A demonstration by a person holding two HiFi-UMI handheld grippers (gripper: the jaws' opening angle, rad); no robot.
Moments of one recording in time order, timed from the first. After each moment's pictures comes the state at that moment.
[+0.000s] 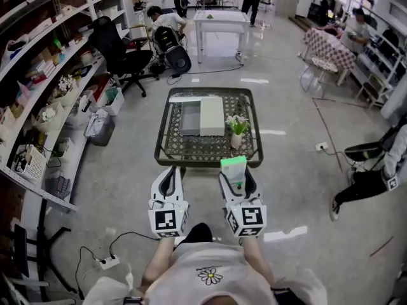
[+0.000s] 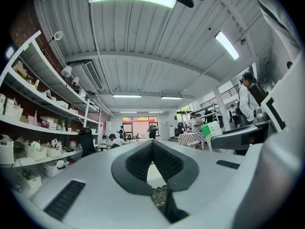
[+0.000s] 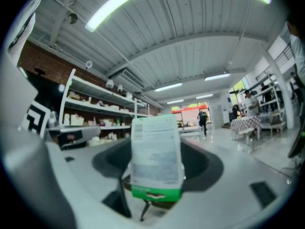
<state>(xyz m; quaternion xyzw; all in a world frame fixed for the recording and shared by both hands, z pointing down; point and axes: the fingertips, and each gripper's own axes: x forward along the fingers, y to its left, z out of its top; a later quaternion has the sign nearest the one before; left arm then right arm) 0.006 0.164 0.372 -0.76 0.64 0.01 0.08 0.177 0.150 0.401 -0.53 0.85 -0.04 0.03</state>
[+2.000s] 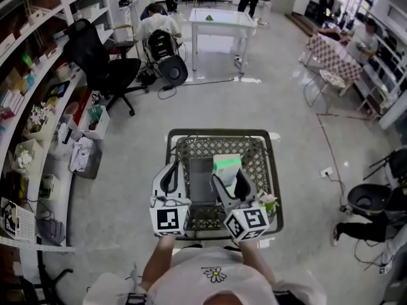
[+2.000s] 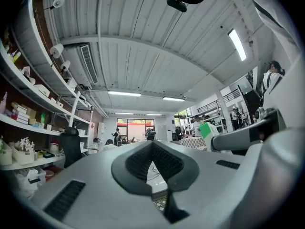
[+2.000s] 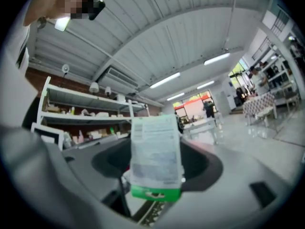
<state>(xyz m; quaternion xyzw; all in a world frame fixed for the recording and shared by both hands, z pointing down) -0.136 -0.251 0.341 -0.79 0.61 0.05 0.07 0.002 -0.236 0.372 -0.50 0.85 -0.12 0.07</state>
